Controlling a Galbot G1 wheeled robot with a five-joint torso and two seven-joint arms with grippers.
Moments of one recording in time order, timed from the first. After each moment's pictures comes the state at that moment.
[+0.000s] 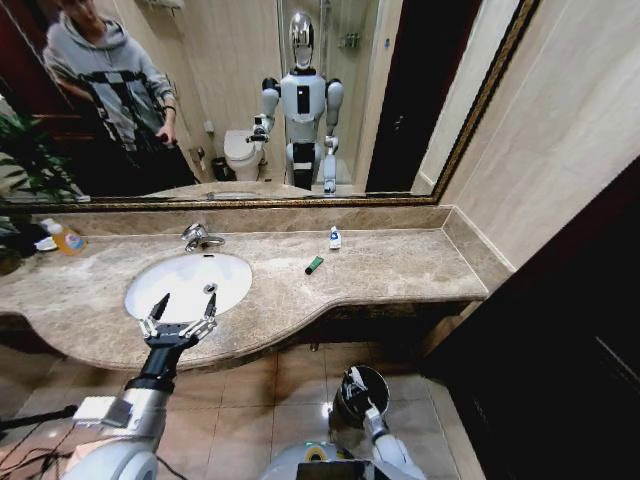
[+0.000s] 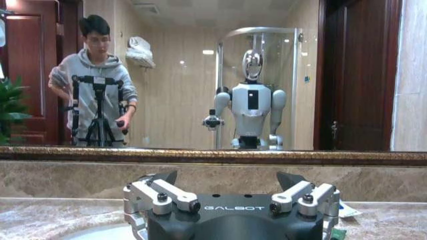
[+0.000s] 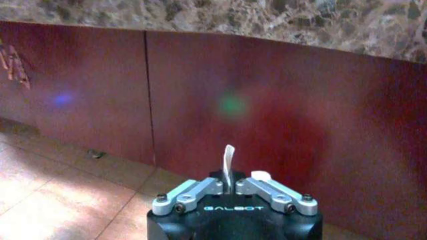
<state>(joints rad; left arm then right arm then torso) 1.84 -1.36 -0.82 -2.47 -0.37 0.04 0.05 -1.23 1.55 0.50 0.89 -0.23 0.50 -0.12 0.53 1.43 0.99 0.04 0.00</state>
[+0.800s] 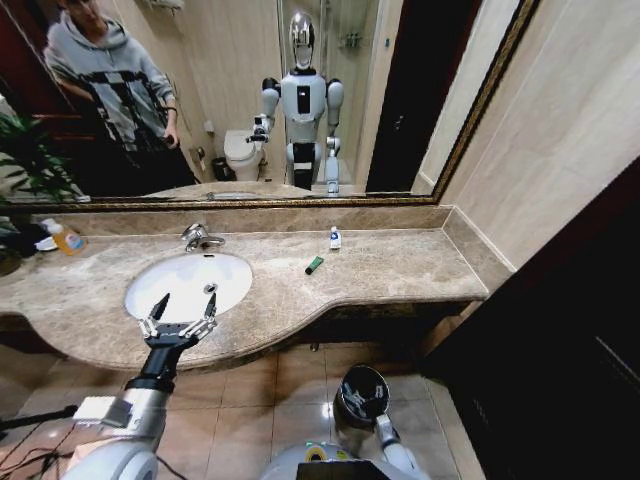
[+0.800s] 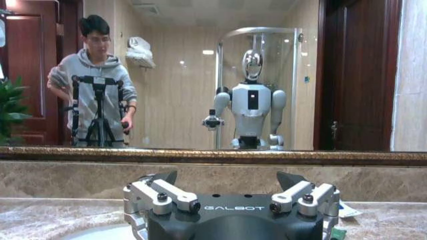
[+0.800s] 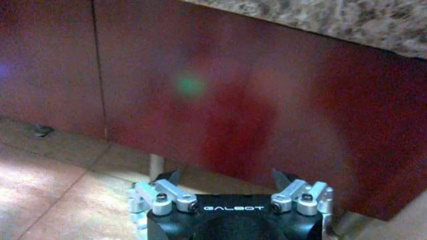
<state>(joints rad) 1.84 -1.36 -0.82 -2.47 -0.37 0.04 0.05 -1.28 1.53 0.53 0.87 -0.26 0.52 0.05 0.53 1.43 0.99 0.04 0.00</state>
